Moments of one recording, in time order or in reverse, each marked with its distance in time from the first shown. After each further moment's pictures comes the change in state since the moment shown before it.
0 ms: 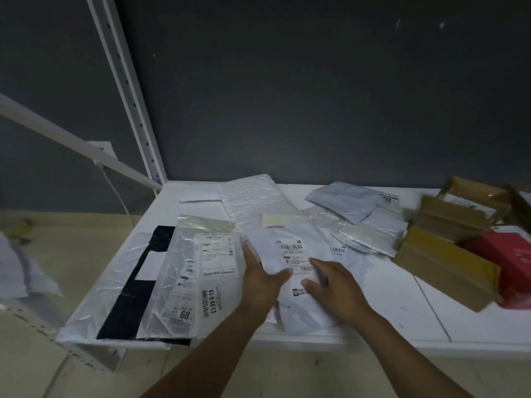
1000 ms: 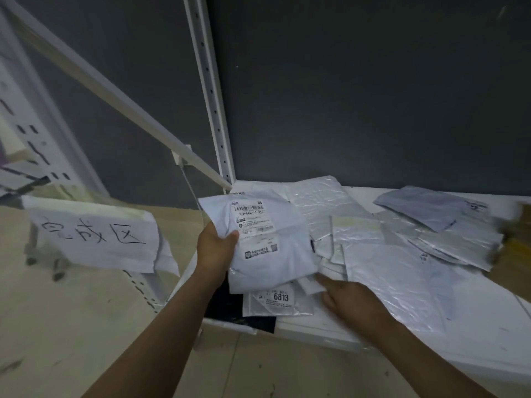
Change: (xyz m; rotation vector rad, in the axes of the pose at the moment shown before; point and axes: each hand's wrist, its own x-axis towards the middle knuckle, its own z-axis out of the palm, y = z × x) left_hand 0.018 0.041 -0.215 0.087 0.441 0.109; right_hand -0.008 -0.110 0.062 -0.314 -0.002 -0.487
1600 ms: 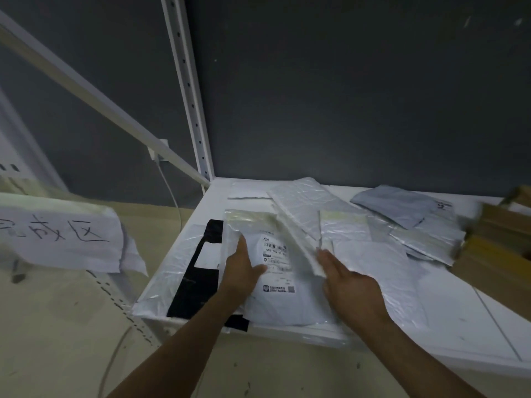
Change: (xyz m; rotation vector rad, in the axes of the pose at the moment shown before) left_hand -0.031 -0.045 0.077 0.354 -0.404 0.045; right_hand -0.020 0.036 -0.008 -0.327 0.469 -0.053
